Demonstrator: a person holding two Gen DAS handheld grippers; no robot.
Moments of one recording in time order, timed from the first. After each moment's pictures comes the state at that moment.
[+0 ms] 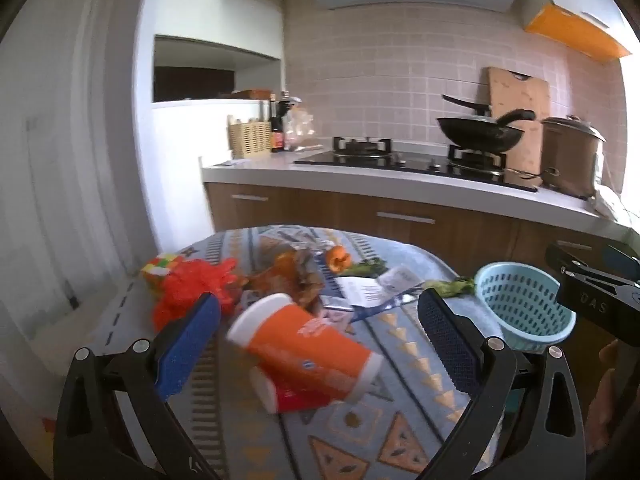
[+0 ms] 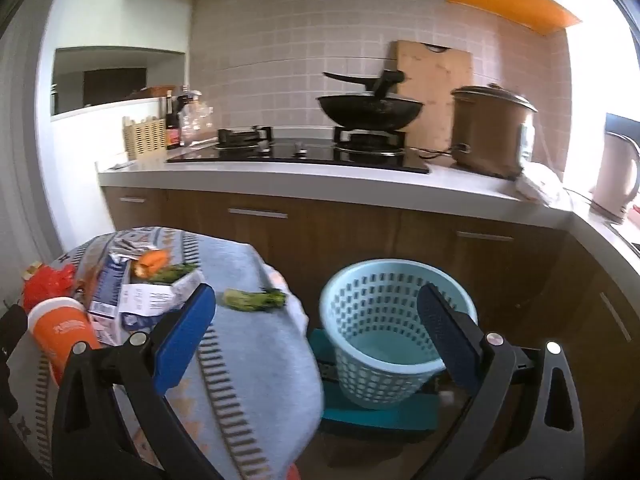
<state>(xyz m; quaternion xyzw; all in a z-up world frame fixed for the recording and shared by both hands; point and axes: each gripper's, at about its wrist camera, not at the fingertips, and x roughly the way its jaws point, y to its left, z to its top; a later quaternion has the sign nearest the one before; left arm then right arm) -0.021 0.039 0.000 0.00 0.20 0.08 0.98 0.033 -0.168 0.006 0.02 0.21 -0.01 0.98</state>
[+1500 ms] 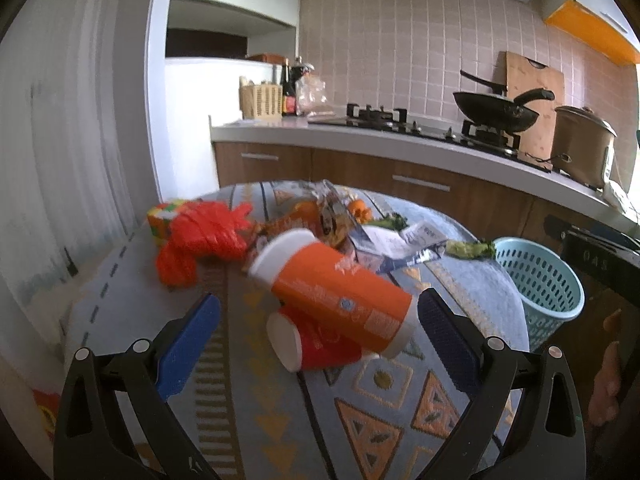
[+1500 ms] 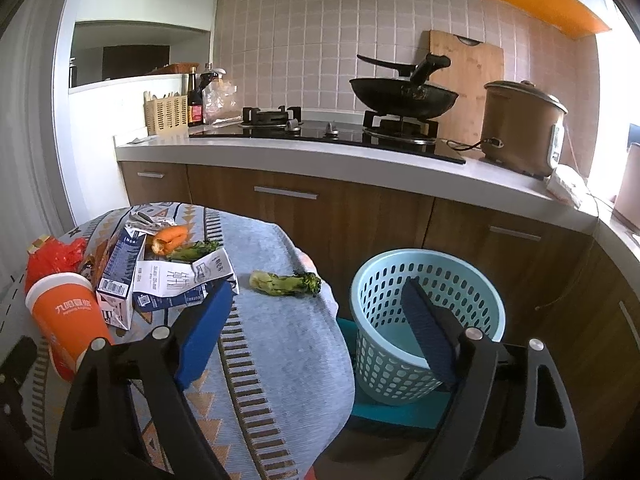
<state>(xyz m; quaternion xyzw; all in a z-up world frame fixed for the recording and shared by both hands) -0.020 0.063 -0.045 -0.03 0.25 0.08 0.96 0.049 -0.144 -0.018 0.00 0.24 0.02 0.97</state>
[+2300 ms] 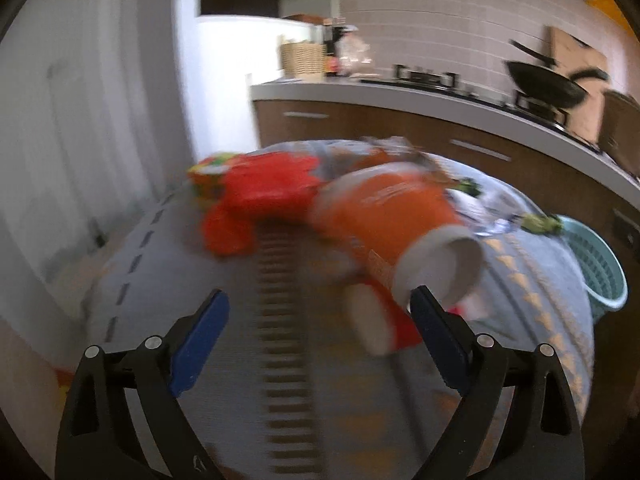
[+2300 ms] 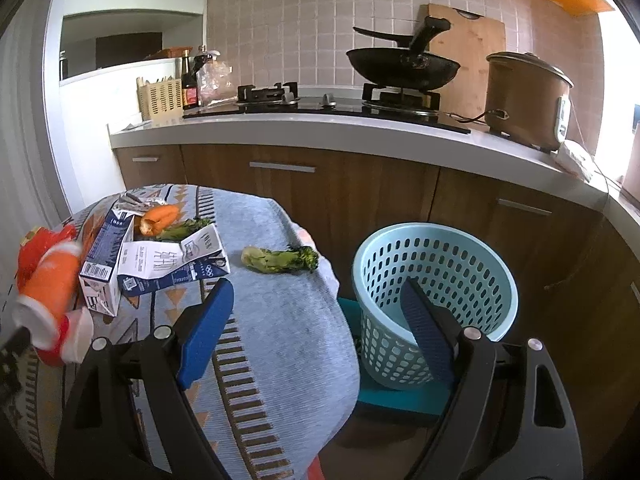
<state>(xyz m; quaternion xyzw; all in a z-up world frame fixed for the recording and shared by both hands) -0.002 0.131 -0.073 -0.04 0.31 0.15 0.94 0.064 -0.146 -0.040 0.01 0.28 0.02 0.96</state>
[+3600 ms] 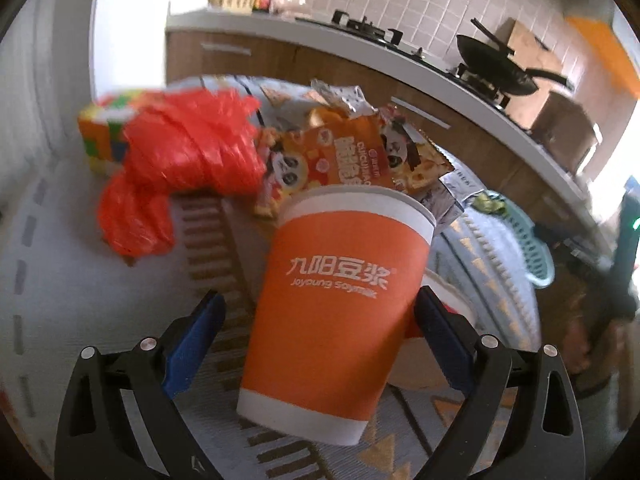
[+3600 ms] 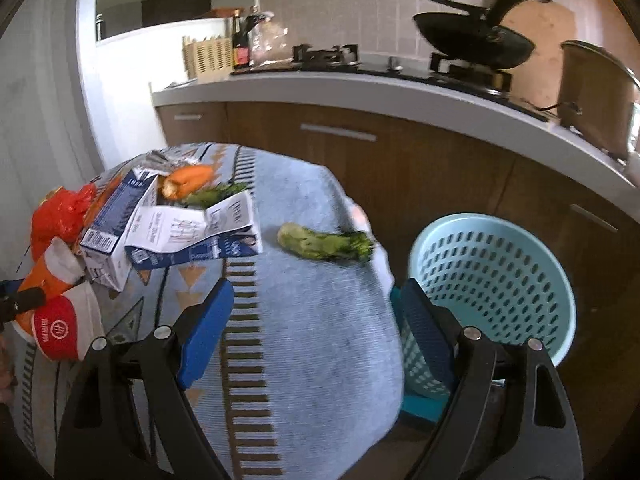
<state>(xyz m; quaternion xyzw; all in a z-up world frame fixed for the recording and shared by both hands) 0.068 0.185 -0.105 -0.15 0.41 -0.07 0.90 0.114 -0.128 -0.067 -0.03 0.33 0.13 0.93</state>
